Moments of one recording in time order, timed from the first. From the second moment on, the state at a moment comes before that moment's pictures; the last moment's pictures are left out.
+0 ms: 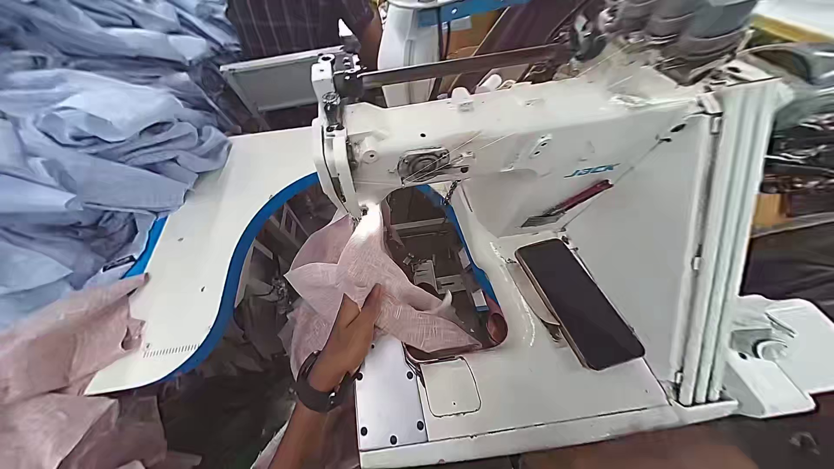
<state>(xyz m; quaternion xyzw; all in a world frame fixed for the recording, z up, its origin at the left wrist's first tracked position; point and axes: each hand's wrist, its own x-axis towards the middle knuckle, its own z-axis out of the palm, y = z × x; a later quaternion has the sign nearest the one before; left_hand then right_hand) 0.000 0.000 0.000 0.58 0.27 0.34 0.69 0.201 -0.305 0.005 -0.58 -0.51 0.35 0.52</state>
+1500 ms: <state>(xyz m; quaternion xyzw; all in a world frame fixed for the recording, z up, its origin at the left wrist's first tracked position) -0.147 -0.026 -0.109 0.61 0.51 0.02 0.60 0.167 -0.052 0.002 -0.73 -0.44 0.44 0.27</state>
